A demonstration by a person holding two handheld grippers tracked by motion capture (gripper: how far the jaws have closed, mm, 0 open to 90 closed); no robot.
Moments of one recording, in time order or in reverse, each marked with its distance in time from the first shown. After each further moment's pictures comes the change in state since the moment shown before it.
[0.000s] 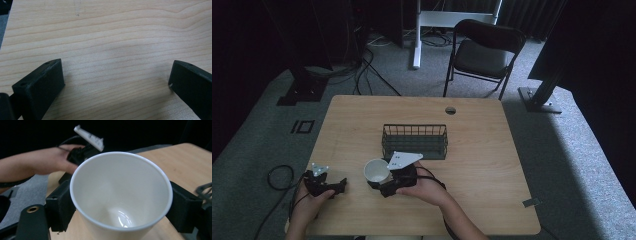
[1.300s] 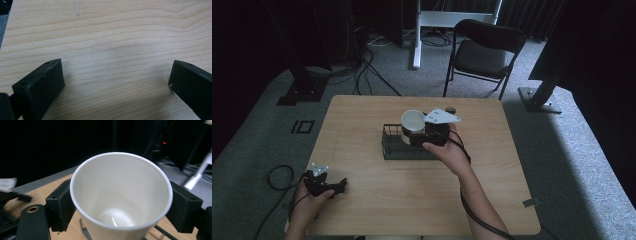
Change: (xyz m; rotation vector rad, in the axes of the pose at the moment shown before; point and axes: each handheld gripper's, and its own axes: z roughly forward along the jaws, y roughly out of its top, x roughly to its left) left arm 0.000 0.000 0.000 0.000 0.000 0.002; right arm -0.092 0.046 -0.075 -0.102 -0.423 0.109
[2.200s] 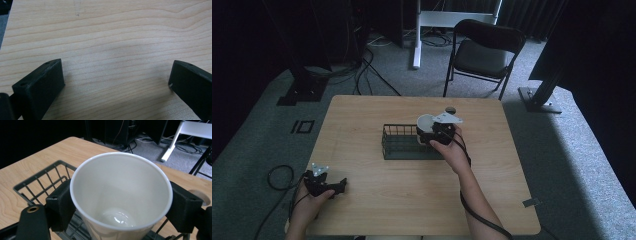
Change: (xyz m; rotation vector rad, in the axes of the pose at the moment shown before) left arm 0.000 0.000 0.000 0.001 0.000 0.000; right arm -0.047 -0.057 0.031 0.131 -0.183 0.105
